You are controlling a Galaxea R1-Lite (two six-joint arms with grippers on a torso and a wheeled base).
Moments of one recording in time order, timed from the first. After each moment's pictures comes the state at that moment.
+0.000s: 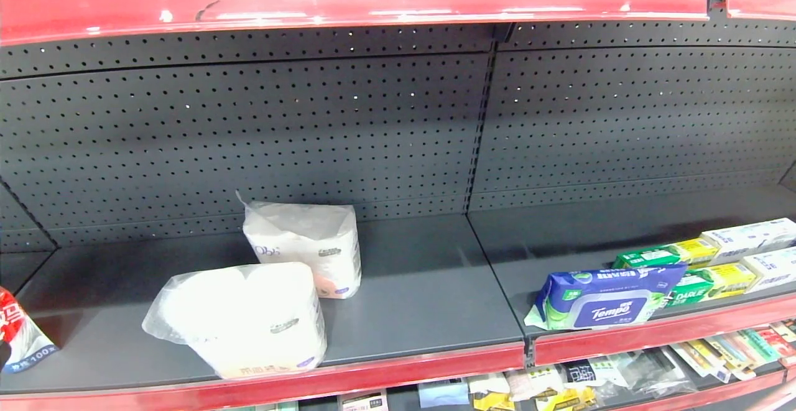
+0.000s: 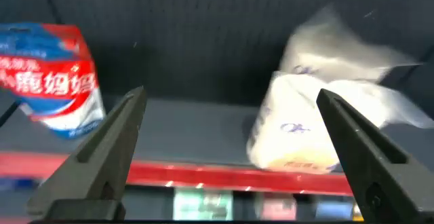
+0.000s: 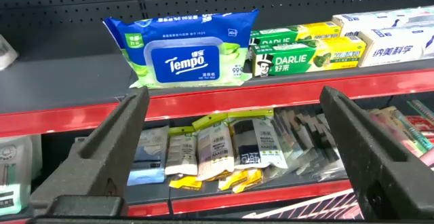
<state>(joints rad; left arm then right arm) 0.03 0.49 -0.40 0.09 0.12 -0.13 0.00 0.00 0.00 0.00 -0.01 0.01</state>
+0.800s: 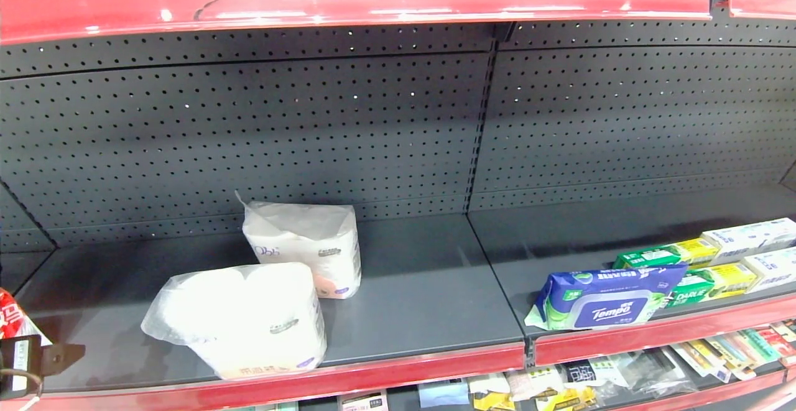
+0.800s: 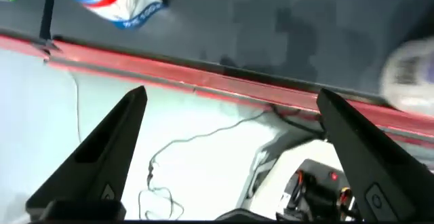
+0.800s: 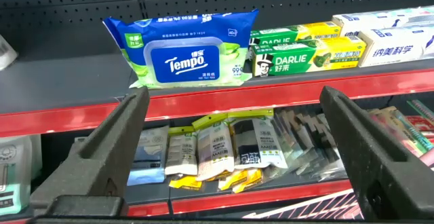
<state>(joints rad) 0.31 1.18 -0.53 0.19 0.13 0.07 0.00 0.00 0.00 0.00 -0.01 0.01</state>
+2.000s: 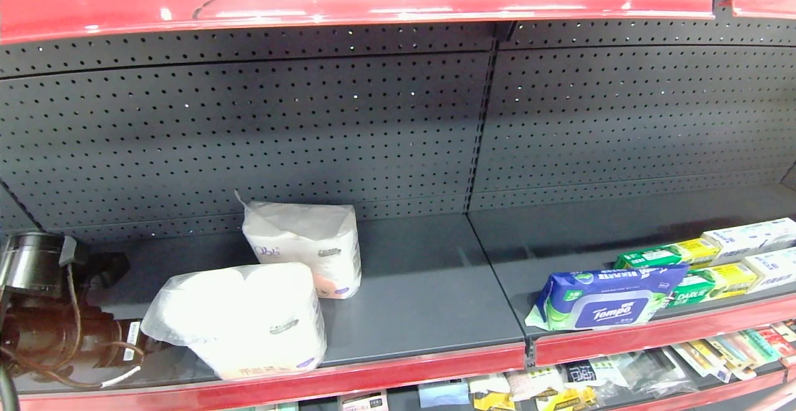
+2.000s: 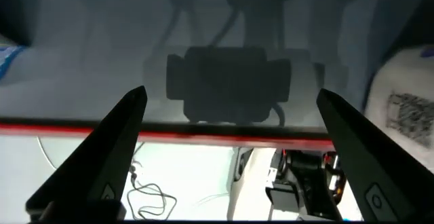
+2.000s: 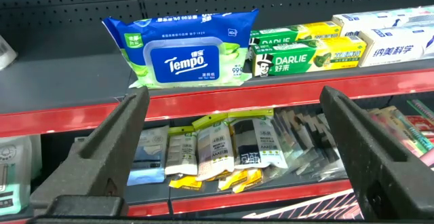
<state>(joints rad) 0.17 1.61 -0.50 -0.12 0.01 0.07 0.00 0.00 0.00 0.00 -0.01 0.01</state>
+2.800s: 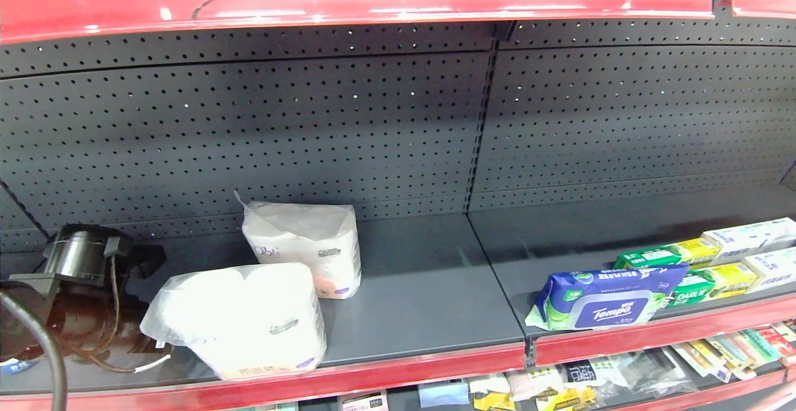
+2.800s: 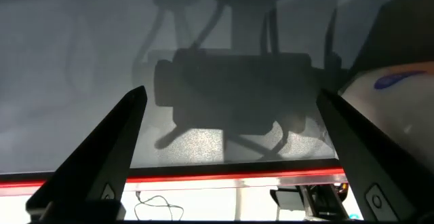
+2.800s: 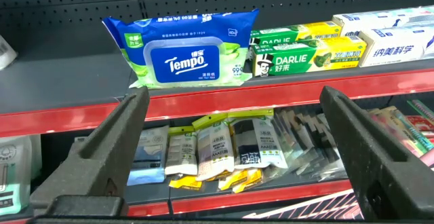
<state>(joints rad) 0.09 1.71 -0.54 -0.16 0.01 0.07 0.00 0.00 0.00 0.00 -0.01 0.01</state>
